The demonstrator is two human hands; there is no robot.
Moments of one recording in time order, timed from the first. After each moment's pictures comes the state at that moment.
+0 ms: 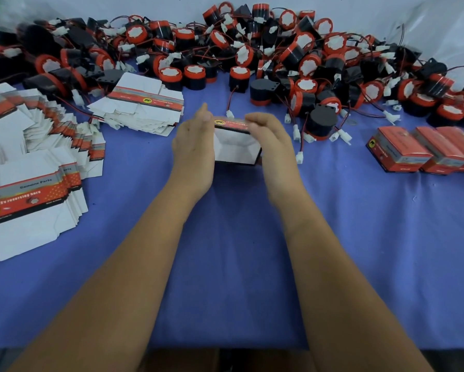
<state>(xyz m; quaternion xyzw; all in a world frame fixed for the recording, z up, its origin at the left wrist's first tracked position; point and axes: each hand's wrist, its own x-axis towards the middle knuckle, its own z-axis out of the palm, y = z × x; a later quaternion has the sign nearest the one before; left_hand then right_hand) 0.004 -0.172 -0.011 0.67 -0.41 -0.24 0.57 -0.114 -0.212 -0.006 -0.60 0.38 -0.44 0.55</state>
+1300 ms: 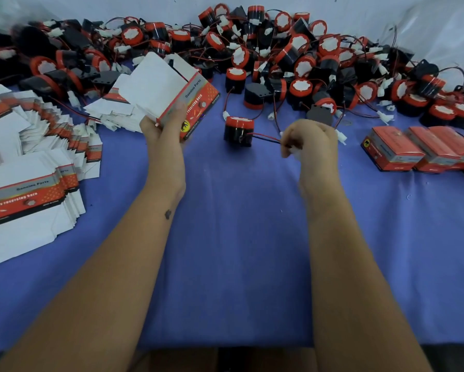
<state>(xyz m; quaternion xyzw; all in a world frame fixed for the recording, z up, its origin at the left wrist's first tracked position) 0.028 -0.169 -0.022 0.50 -0.26 -0.28 0.78 -0.152 -0.226 0.023 -0.56 0.50 -0.47 0.47</state>
